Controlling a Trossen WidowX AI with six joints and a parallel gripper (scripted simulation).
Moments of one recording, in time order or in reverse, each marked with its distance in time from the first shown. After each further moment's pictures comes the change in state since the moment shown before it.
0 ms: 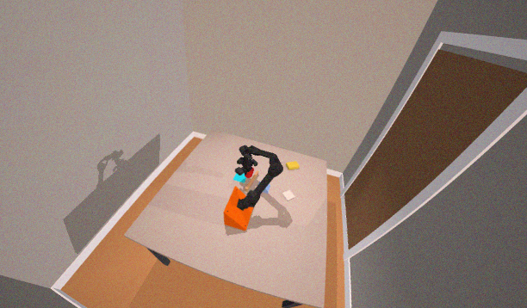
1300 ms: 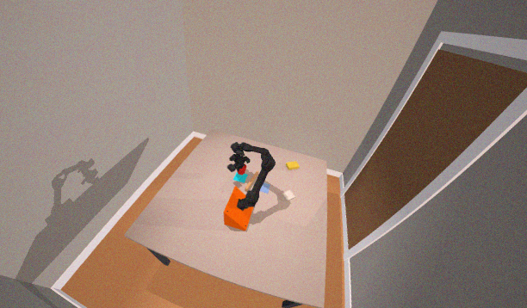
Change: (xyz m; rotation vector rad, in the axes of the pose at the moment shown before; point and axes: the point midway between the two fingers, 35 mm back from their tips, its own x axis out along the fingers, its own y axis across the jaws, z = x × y) arm 0.002 0.023 0.063 0.008 -0.012 0.000
